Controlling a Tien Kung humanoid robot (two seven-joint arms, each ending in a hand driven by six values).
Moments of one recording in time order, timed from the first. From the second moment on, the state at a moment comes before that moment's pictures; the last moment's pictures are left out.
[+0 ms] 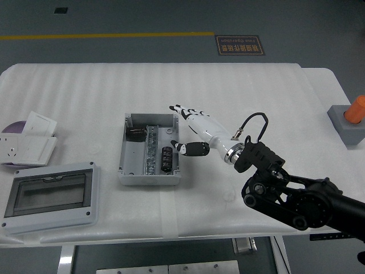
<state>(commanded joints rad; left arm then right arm) -0.08 0.26 -0.42 -0.20 0.69 -0.10 0.28 0.63 -0.32 0.47 1.31 -1.66 -0.35 -0.18</state>
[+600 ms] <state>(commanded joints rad) -0.07 0.27 -0.43 -0.20 0.70 -0.11 0.29 0.40 -0.47 0.87 1.27 -1.68 -0.36 -0.16</state>
